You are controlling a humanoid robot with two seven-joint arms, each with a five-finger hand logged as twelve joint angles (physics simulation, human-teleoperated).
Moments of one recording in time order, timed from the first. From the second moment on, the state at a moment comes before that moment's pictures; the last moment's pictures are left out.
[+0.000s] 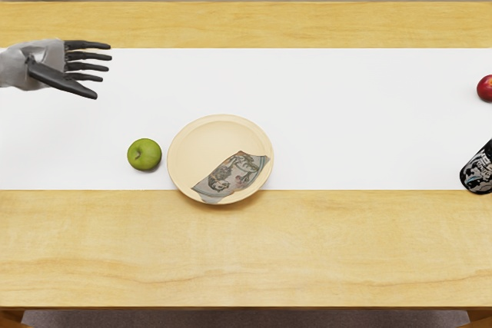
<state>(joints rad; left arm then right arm) -1.12 0.76 -0.16 -0.79 0.10 -0.61 0.08 -0.03 0.00 -0.03 0.16 0.10 -0.02 0.01</state>
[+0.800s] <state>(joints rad) -1.30 0.81 -0.15 -1.16 0.59 -0.61 0.41 -0.03 0.00 -0.04 0.16 0.10 -0.02 0.01</state>
